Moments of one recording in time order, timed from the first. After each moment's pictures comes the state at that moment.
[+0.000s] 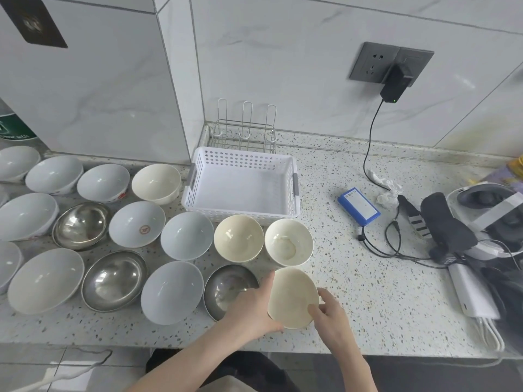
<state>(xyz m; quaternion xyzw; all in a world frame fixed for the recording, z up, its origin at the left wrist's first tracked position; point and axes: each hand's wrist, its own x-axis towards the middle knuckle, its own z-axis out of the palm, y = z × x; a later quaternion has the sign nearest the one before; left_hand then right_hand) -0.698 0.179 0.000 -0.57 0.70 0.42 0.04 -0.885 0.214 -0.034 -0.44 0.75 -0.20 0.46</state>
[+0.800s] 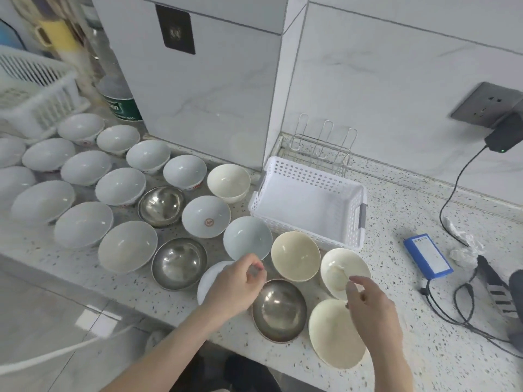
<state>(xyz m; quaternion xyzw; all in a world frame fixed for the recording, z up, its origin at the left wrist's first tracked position) -0.580 0.161 0.014 -0.69 0.55 0.41 -0.23 -0.831 0.141 0.039 -0.54 0.77 -0.15 0.31</state>
